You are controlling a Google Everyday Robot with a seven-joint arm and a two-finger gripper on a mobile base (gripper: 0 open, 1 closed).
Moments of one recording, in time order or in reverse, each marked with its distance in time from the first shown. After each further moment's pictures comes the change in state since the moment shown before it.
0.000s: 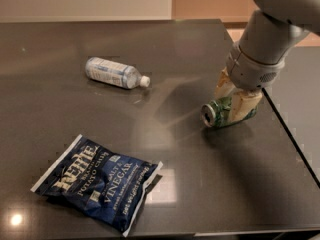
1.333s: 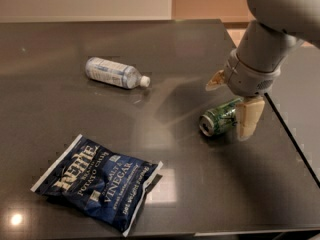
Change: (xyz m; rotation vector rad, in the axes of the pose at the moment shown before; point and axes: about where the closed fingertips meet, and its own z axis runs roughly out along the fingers) arm -0.002 0.007 0.017 -0.030 -0.027 -0.028
